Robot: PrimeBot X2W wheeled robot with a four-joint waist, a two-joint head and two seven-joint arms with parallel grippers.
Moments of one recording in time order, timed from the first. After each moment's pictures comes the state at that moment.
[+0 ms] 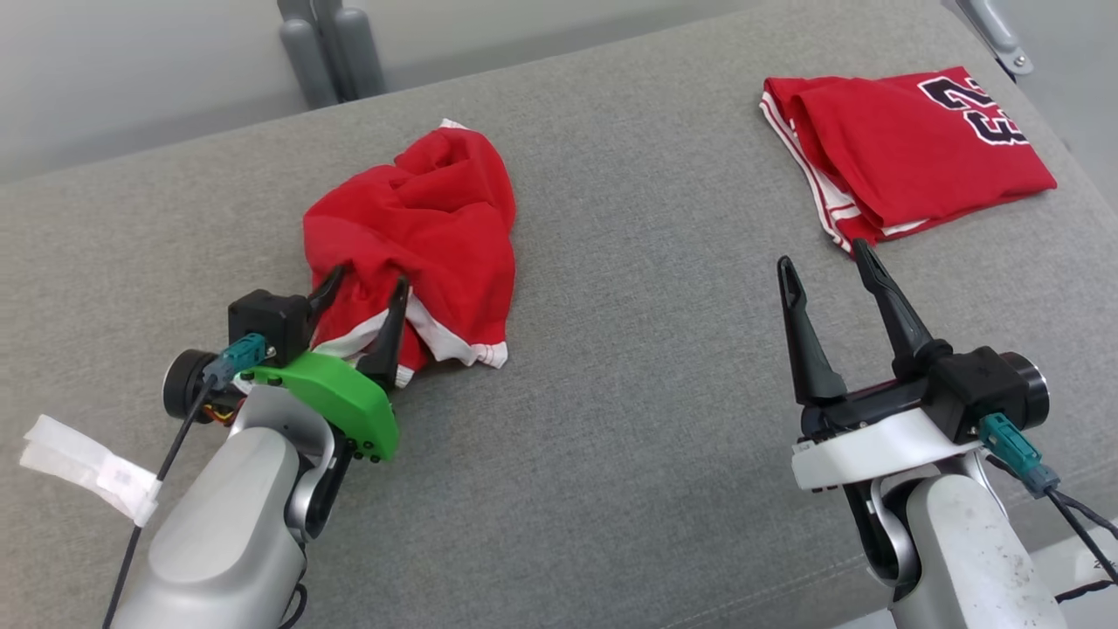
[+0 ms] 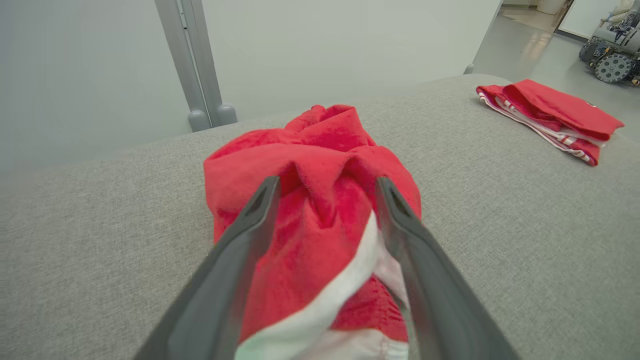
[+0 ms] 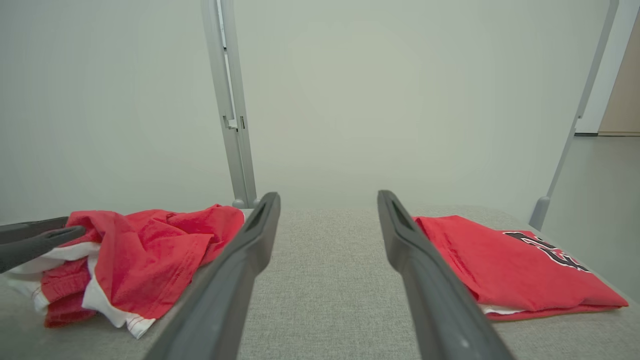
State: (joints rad) left arm -0.56 0.27 -0.55 0.57 -0.57 -0.04 -0.15; right arm -0.21 -0.05 0.11 0.06 0.09 0.13 -0.26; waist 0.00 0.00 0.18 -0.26
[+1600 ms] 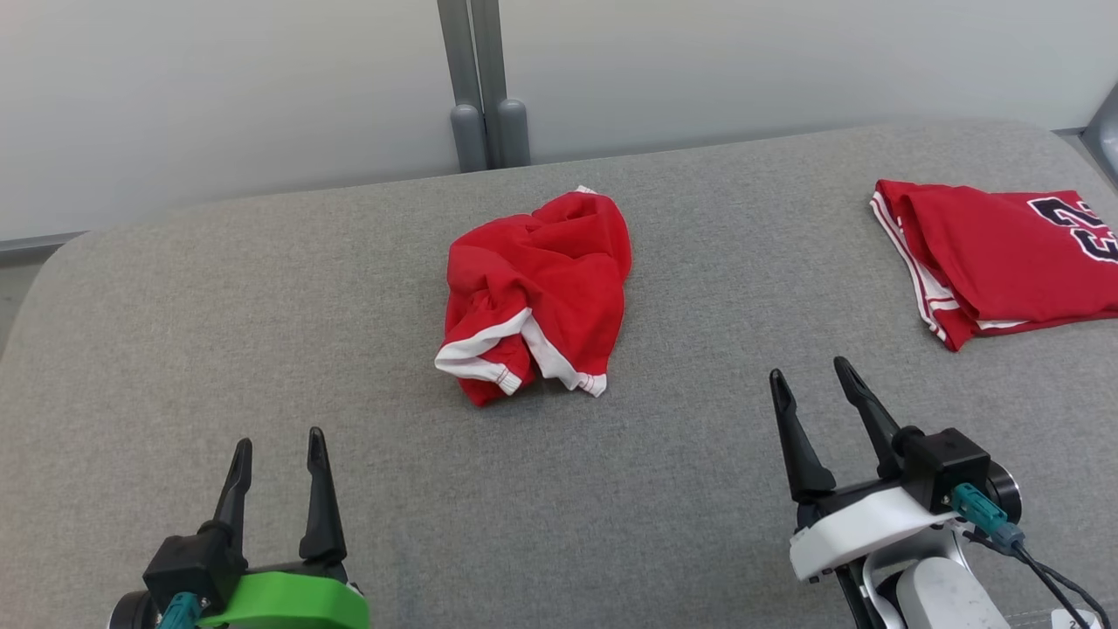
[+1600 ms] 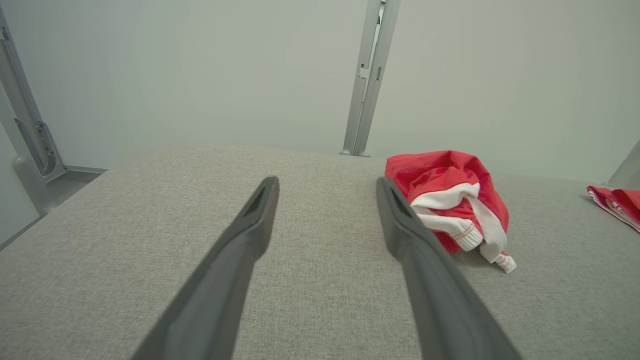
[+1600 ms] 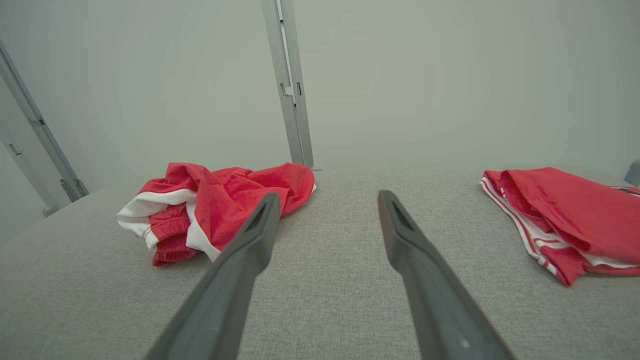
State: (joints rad) left arm 0.04 0.14 -0.17 0.11 -0.36 0.10 -0.26; right arm -0.09 -0.05 0.12 0.19 0.15 0.13 -0.26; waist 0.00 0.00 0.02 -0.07
